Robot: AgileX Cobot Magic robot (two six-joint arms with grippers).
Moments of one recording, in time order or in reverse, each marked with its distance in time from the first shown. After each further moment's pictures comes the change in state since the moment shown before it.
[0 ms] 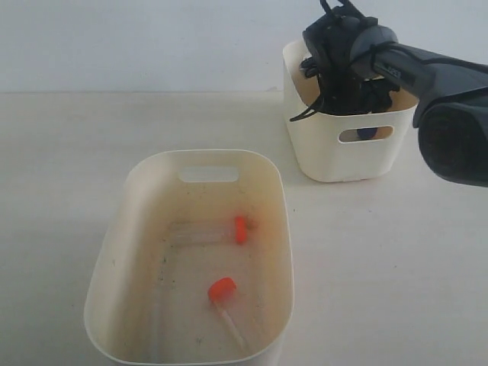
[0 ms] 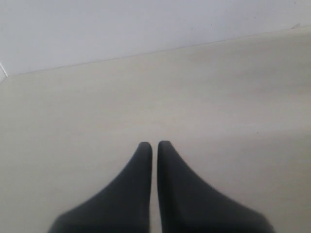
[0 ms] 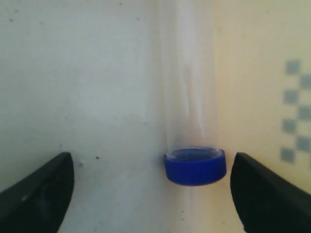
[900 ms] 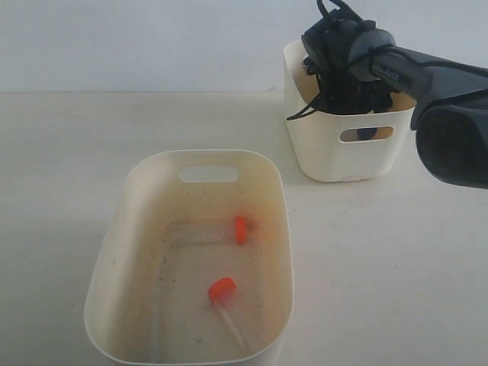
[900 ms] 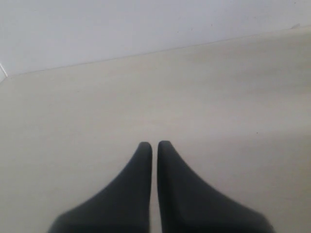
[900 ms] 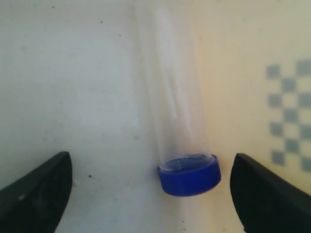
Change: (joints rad) left arm 0.000 0.000 0.000 0.000 0.000 0.000; right arm 0.000 0.014 -0.004 -0.034 -0.015 0.111
